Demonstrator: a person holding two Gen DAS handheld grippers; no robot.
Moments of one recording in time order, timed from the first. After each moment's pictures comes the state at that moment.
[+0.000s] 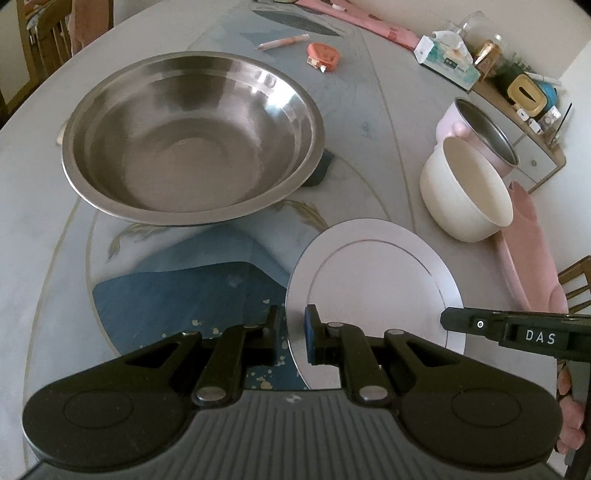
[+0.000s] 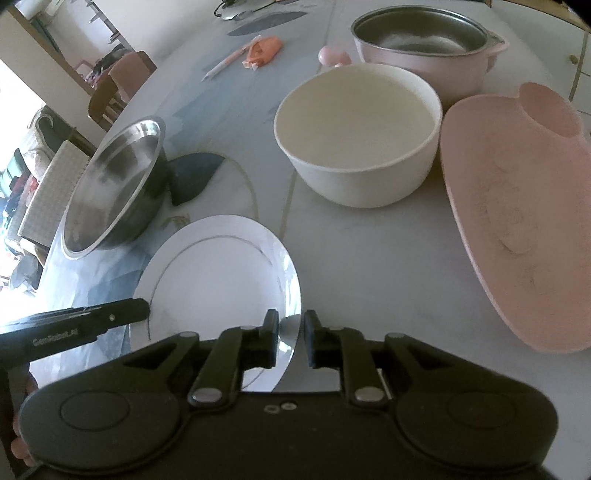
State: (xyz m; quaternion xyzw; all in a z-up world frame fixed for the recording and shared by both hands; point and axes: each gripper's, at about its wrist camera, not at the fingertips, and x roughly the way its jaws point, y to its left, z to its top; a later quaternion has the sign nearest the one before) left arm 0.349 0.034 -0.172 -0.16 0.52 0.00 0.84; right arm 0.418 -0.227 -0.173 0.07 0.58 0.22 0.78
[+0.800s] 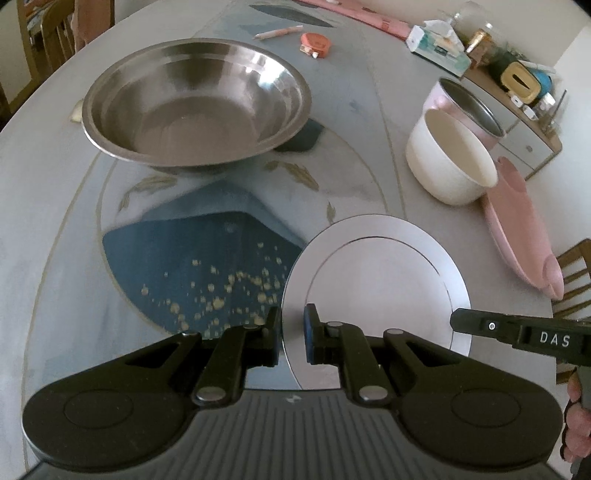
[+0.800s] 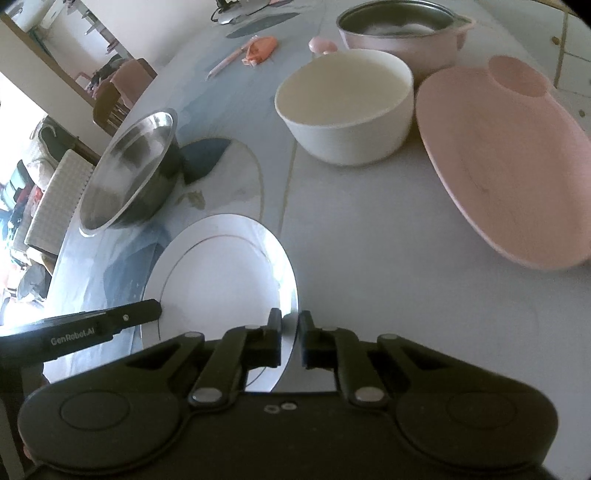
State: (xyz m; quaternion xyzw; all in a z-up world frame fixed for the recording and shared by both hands) left arm 0.308 0.018 -0.167 -0.15 0.53 0.00 0.84; right arm 0.376 -0.243 -0.162 0.10 0.58 0.21 0.78
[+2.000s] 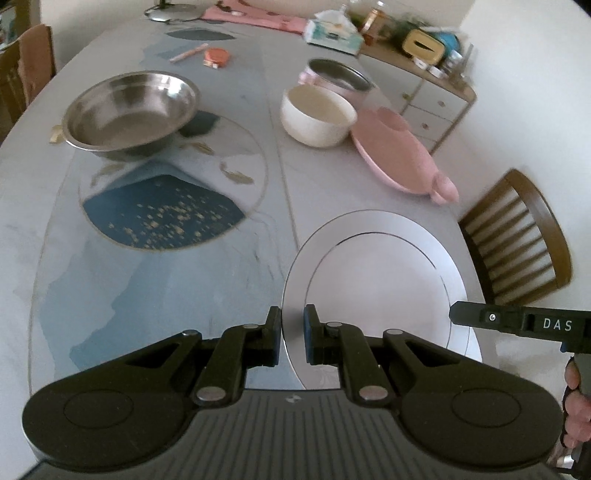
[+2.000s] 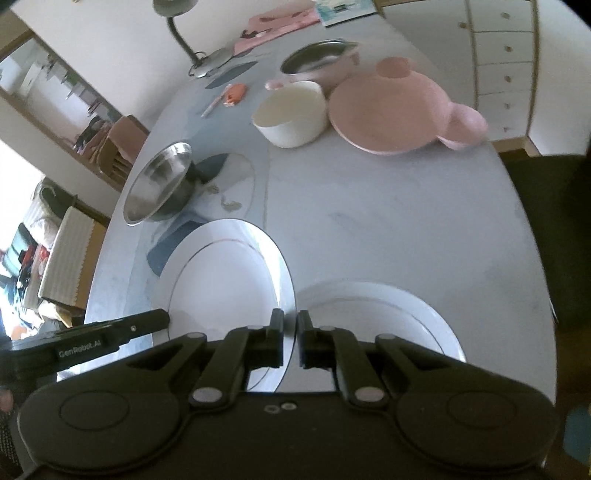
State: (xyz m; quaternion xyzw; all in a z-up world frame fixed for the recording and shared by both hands) left arm 0.193 -0.043 -0.095 -0.10 0.51 -0.11 0.85; right arm 0.225 -0.313 -0.087 0.18 0.54 0.15 0.81
